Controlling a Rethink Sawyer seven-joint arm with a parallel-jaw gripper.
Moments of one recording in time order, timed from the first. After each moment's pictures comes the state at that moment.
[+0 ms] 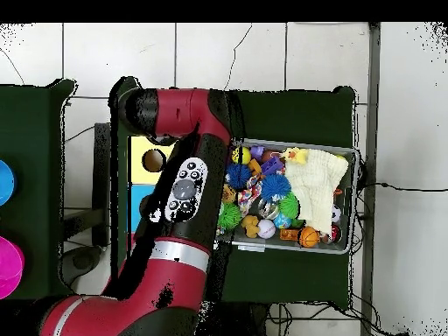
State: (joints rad) arm 0.15 -0.12 -0.49 0.78 0.21 1.00 2.53
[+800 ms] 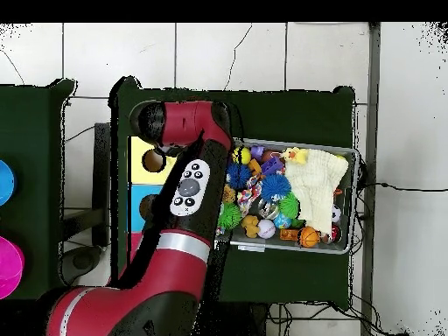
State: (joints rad) arm 0.15 -0.06 -0.49 0.80 0.21 1.00 2.53
